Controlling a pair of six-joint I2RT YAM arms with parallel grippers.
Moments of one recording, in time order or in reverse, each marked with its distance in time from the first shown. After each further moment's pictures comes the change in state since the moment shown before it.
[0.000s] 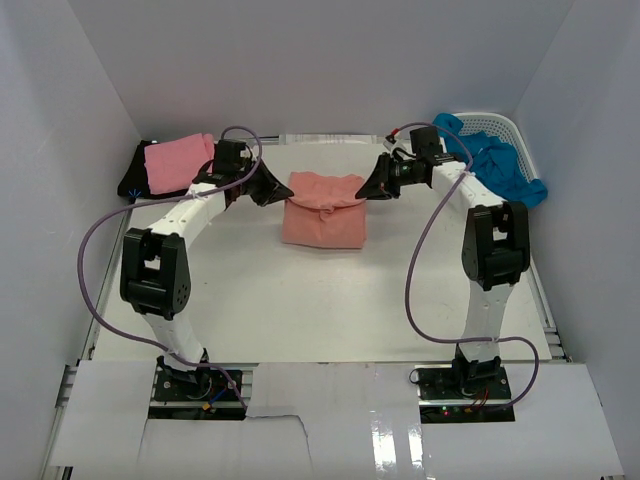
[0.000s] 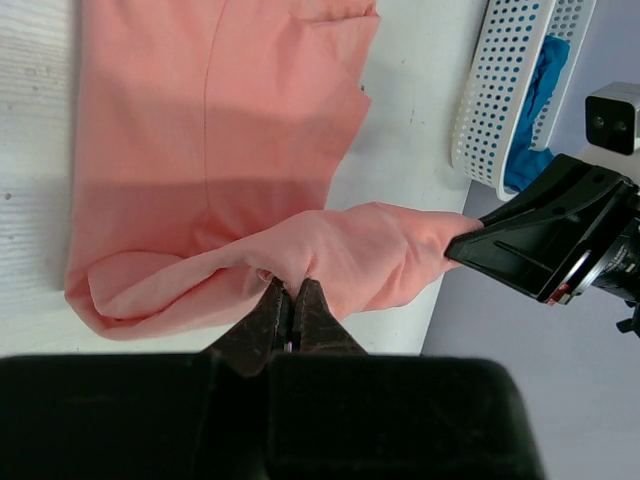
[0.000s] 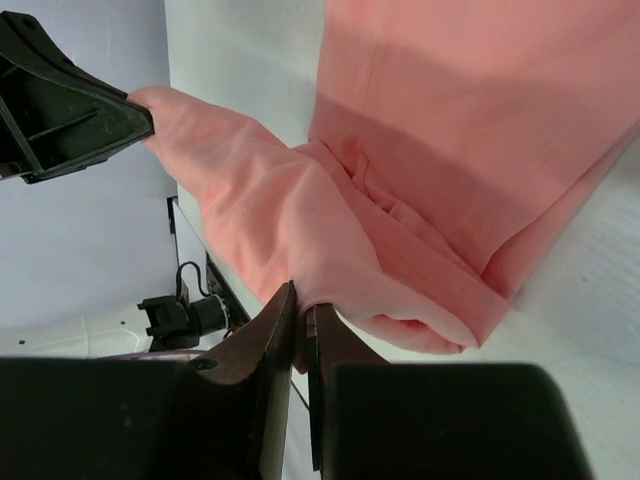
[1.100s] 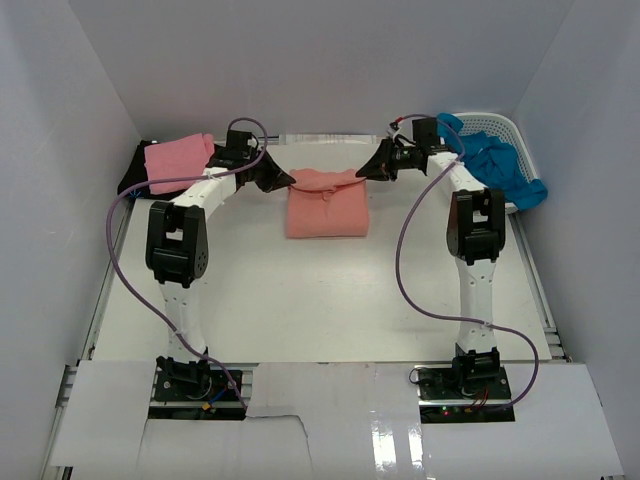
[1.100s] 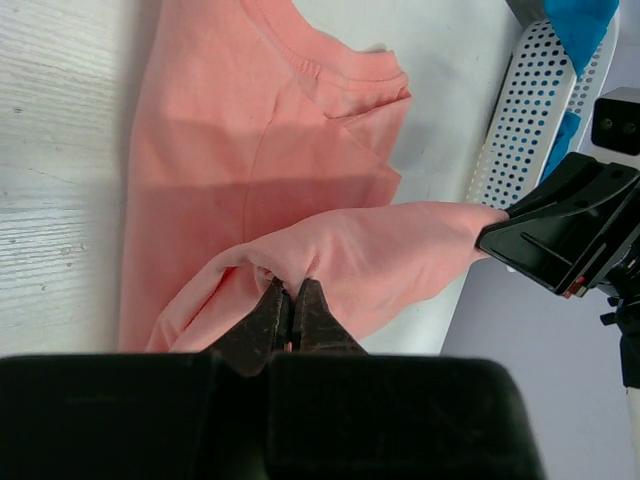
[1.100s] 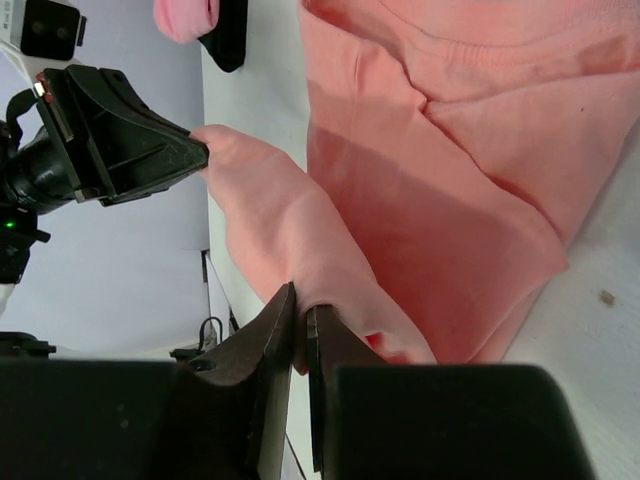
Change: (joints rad) left arm 0.037 0.329 0.290 0.029 -0.003 -0.003; right arm -0.069 0.378 0.399 0.099 -0.100 0.125
